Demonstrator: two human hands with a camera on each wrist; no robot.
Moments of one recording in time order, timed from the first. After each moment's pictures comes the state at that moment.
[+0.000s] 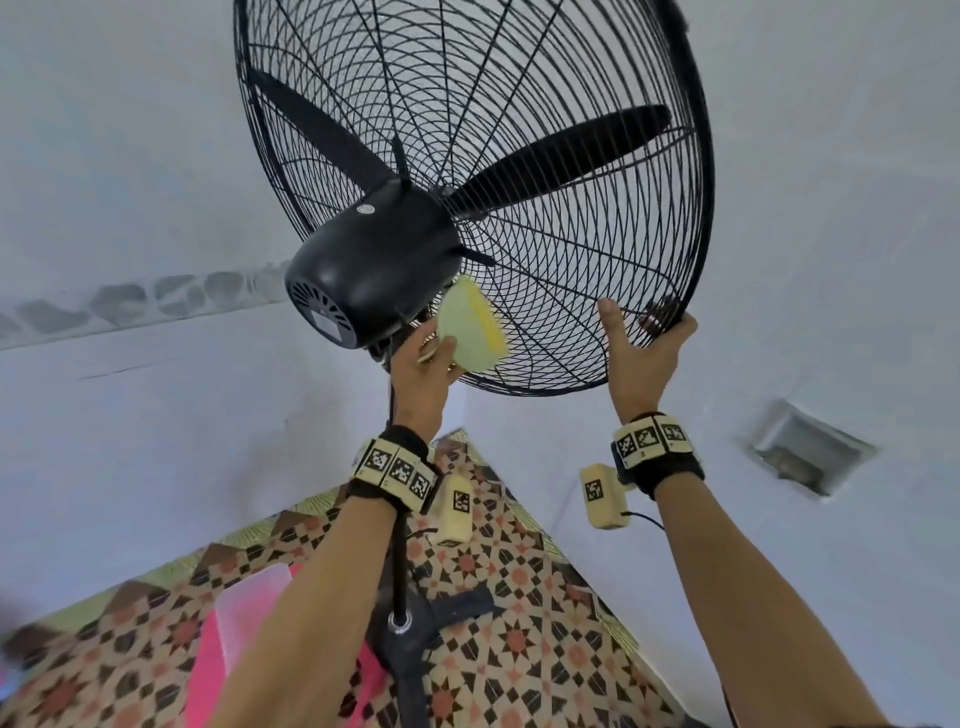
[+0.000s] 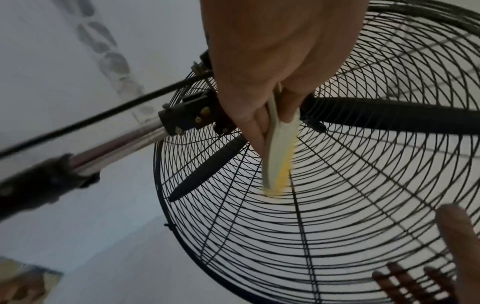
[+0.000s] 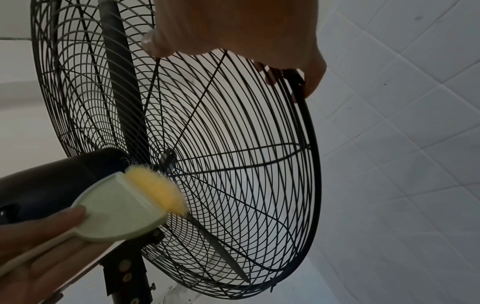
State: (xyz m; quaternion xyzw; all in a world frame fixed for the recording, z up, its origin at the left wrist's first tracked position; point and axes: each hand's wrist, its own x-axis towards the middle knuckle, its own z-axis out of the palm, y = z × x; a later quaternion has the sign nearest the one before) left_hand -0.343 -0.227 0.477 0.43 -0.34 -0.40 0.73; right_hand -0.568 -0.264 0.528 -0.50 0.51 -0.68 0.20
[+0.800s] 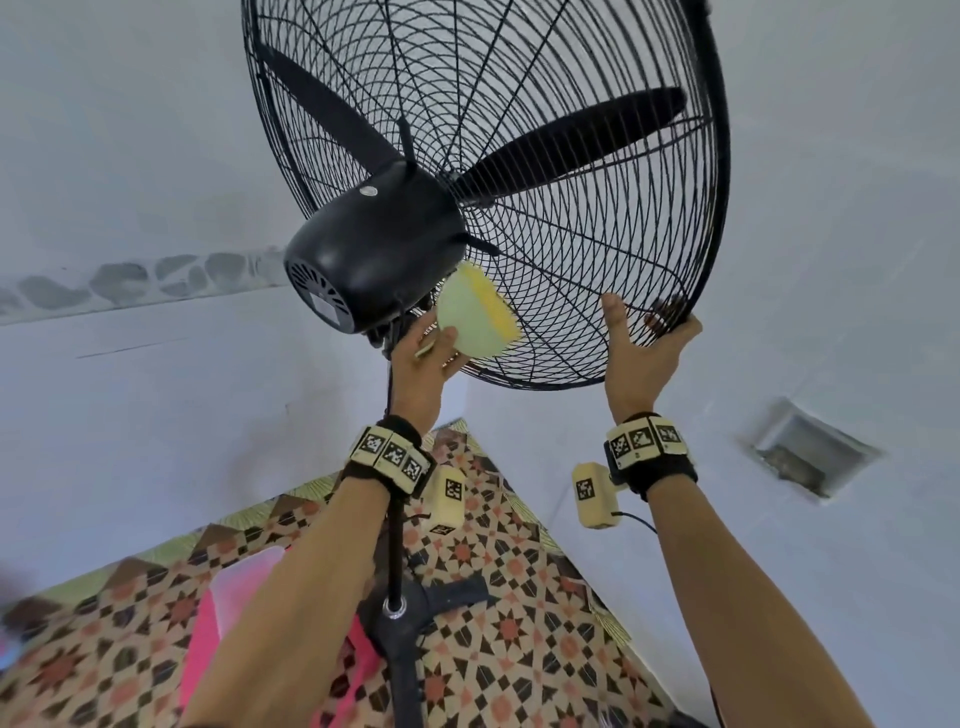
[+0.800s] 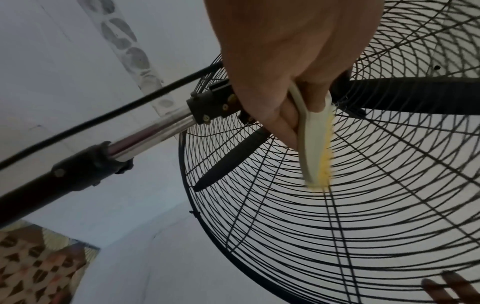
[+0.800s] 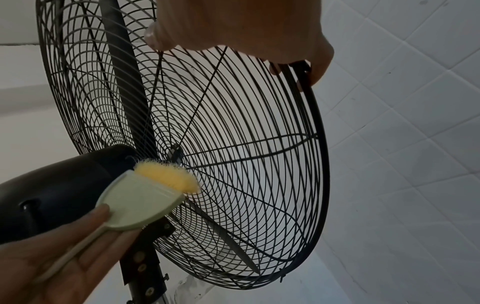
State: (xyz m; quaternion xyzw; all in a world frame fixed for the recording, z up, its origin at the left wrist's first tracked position) left_hand -0.339 -0.232 0.460 0.36 -0.34 -0.44 0.75; right_hand -0.564 -0.265 0.522 -0.47 0.51 -0.69 0.19
